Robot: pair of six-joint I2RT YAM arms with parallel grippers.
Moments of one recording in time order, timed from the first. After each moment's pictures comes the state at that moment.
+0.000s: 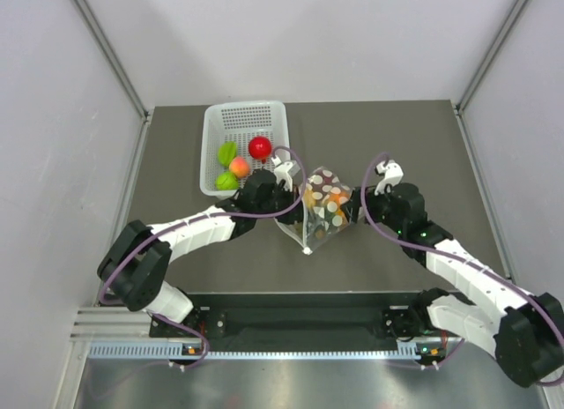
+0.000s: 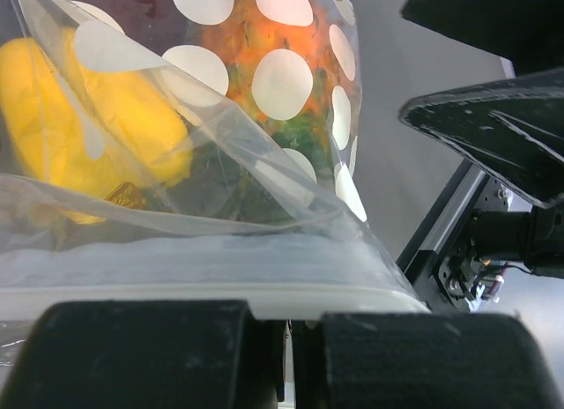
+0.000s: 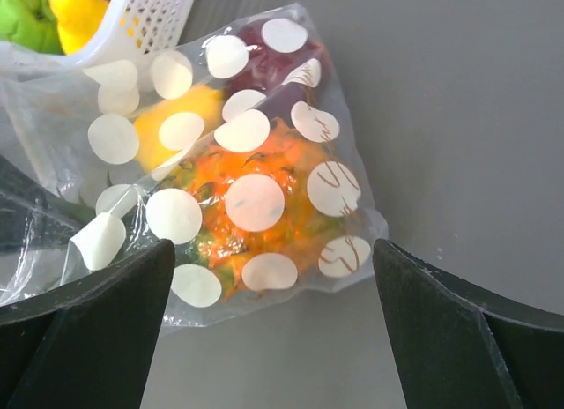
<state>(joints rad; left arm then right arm) -0.70 1.50 0.83 0.15 0.37 -0.55 0.46 0.96 0.51 0.03 -0.04 0.28</state>
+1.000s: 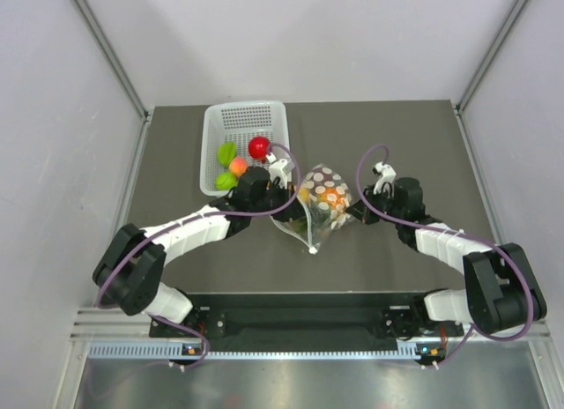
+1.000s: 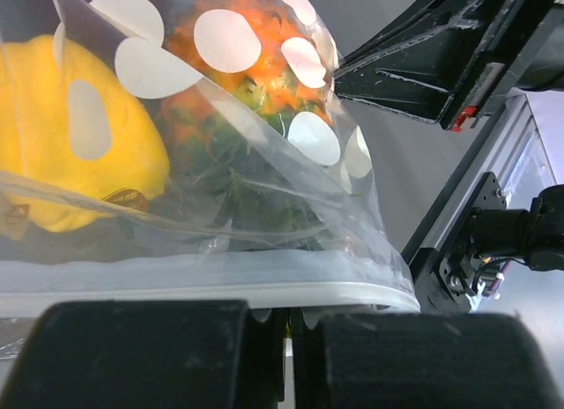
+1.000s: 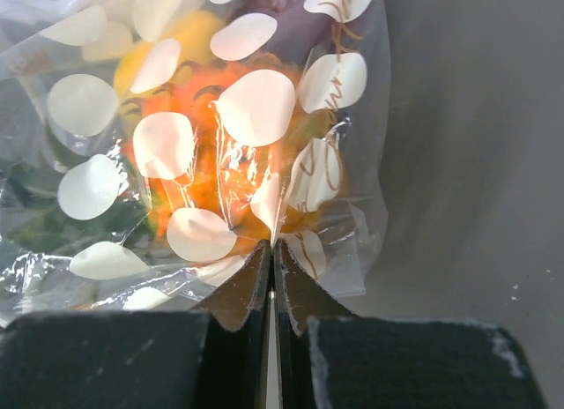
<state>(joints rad) -0.66 1.47 0.83 0.13 0.41 -0.52 0.25 1.30 0.47 0.32 -0.50 0.30</state>
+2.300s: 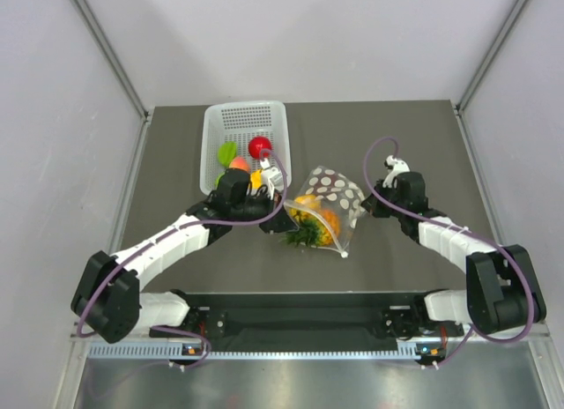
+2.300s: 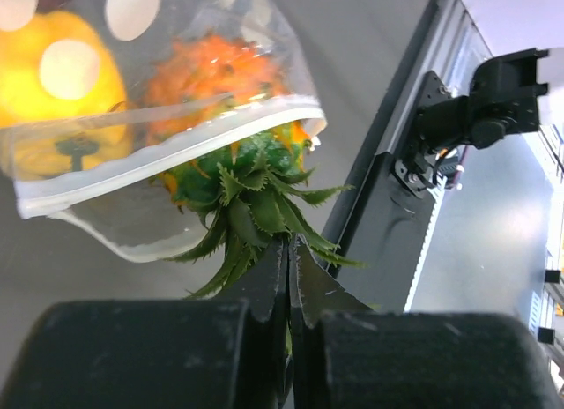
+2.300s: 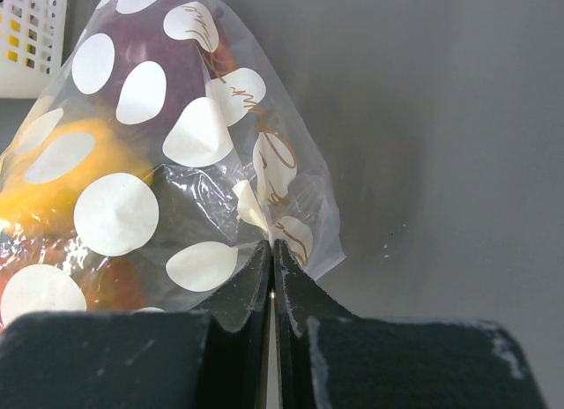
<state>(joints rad) -0.59 1.27 0.77 -0.05 0.68 -0.35 0.21 1.29 0.55 0.13 -0.25 0.33</state>
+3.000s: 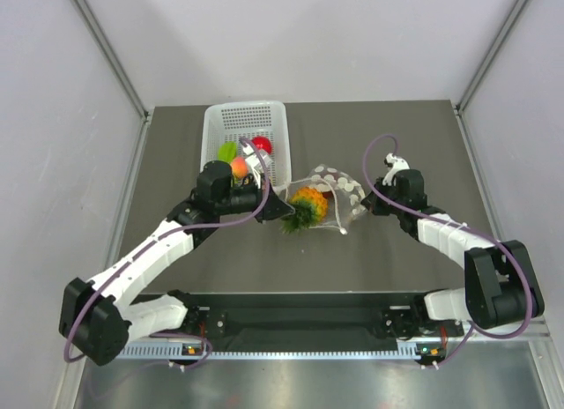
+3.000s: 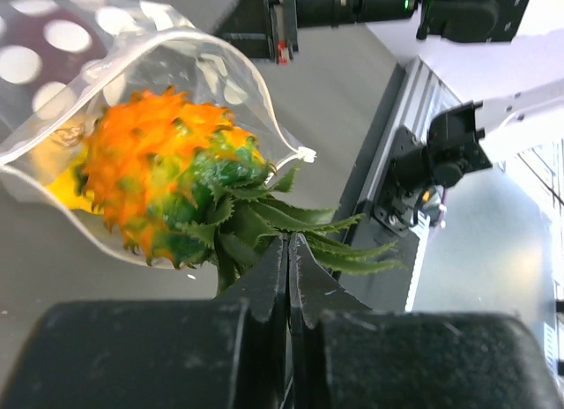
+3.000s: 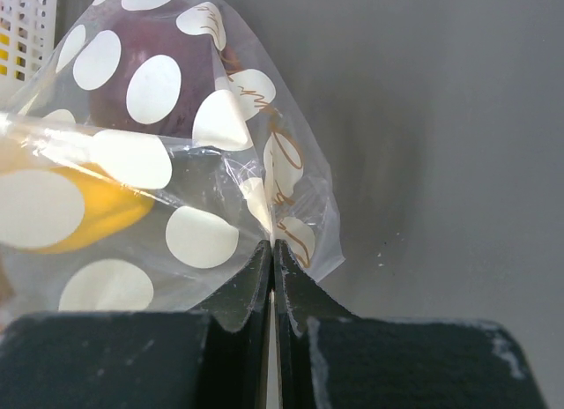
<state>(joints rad) -0.56 1.14 0.83 -0.03 0.70 -0.36 0.21 1.32 0.57 0.13 -0.23 0.33</state>
